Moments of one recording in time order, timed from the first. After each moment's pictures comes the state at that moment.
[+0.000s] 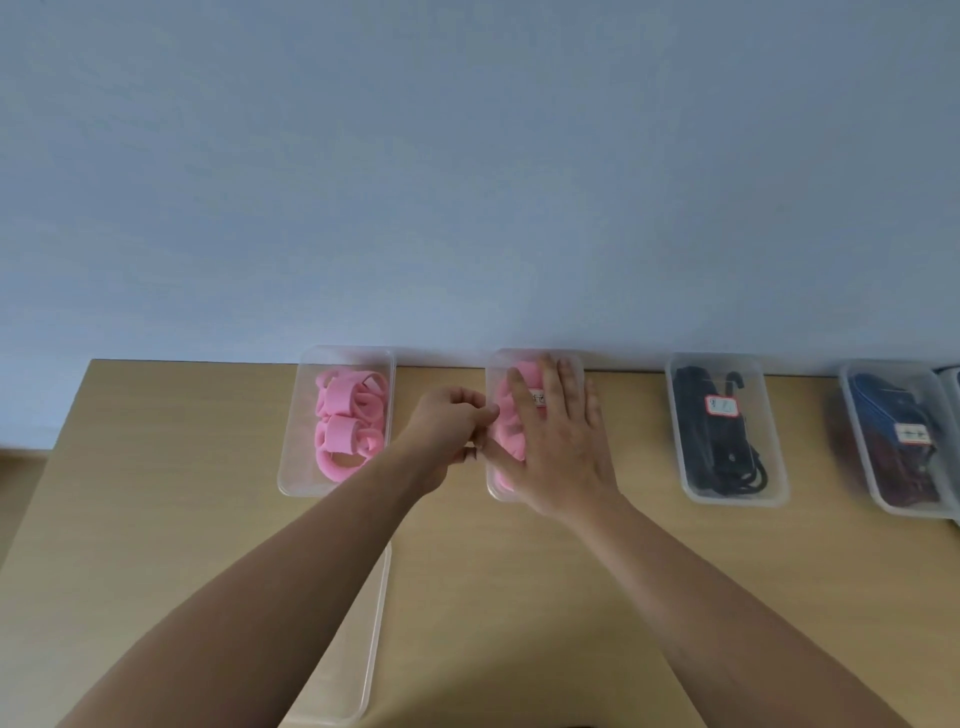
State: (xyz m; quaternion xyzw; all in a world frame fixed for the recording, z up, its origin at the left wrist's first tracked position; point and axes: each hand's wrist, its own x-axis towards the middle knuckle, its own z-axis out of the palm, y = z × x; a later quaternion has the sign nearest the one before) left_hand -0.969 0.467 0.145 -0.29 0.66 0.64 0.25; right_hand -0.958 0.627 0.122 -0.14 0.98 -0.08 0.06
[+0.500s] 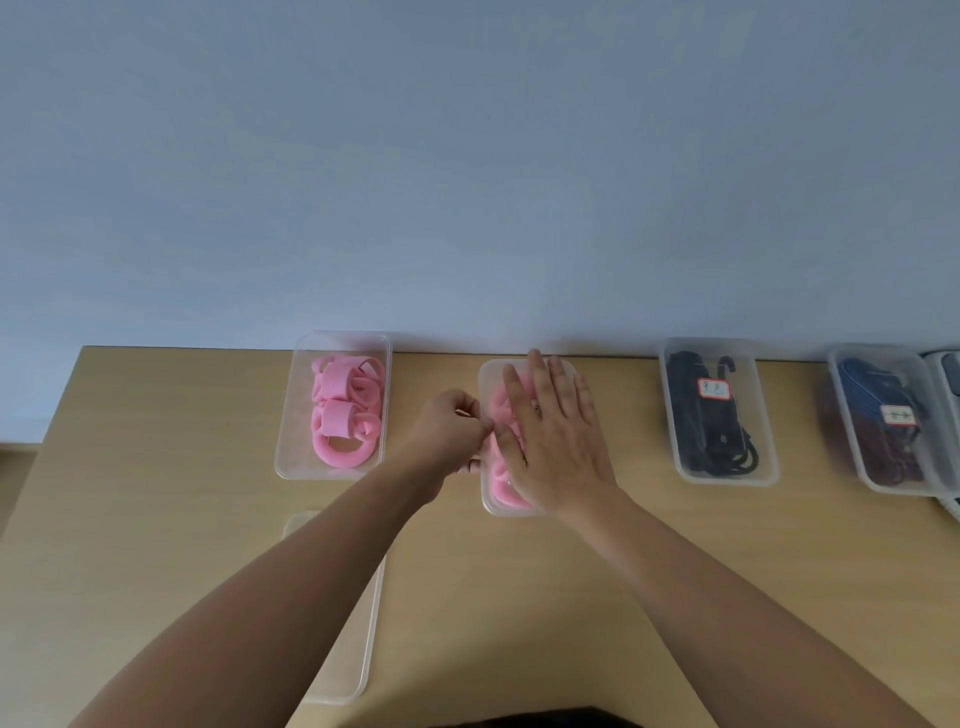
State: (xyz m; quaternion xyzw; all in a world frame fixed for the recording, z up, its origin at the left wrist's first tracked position) left_hand -0.946 0.476 0.144 -0.27 0.70 0.61 0.24; right_hand -0.945 0.632 0.132 -0.18 0.98 -0.05 0.07
